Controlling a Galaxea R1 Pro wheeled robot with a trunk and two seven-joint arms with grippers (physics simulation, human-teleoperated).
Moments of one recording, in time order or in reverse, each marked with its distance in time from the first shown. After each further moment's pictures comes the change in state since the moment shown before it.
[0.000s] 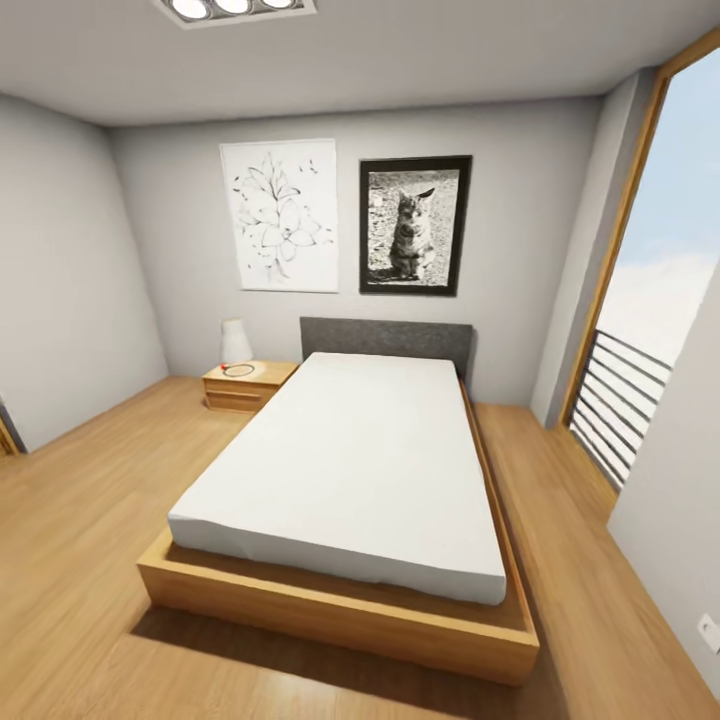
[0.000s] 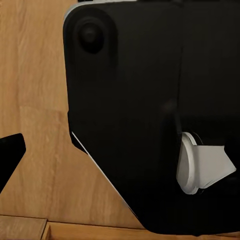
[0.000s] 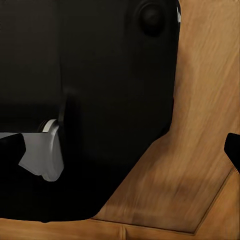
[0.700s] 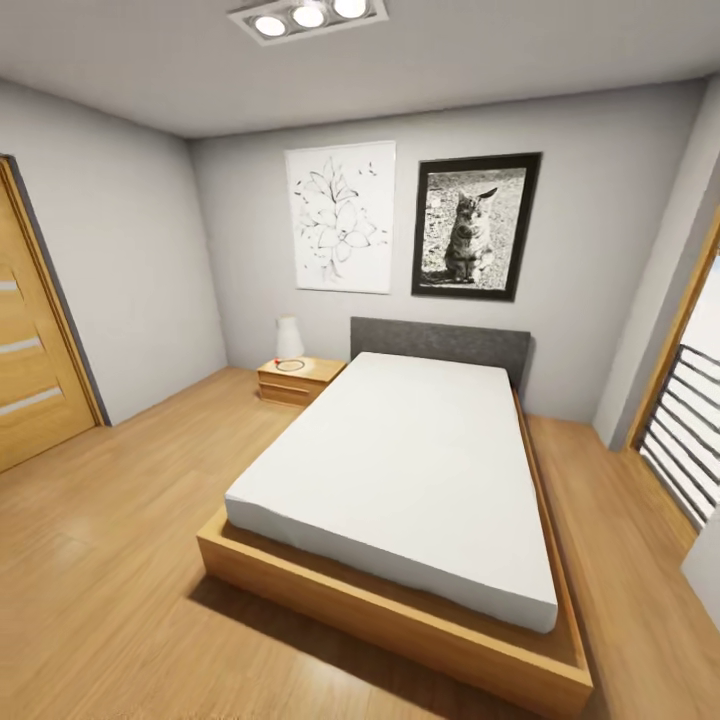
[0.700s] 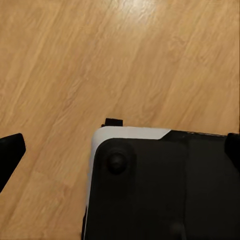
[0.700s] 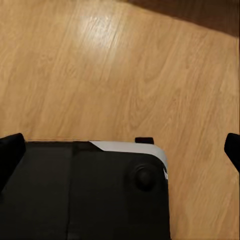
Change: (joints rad) left arm -0.001 0.054 0.006 -0.270 0.110 -0.097 0.005; right arm -0.002 0.000 0.003 -0.140 -0.003 -0.397 0.000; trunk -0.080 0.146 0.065
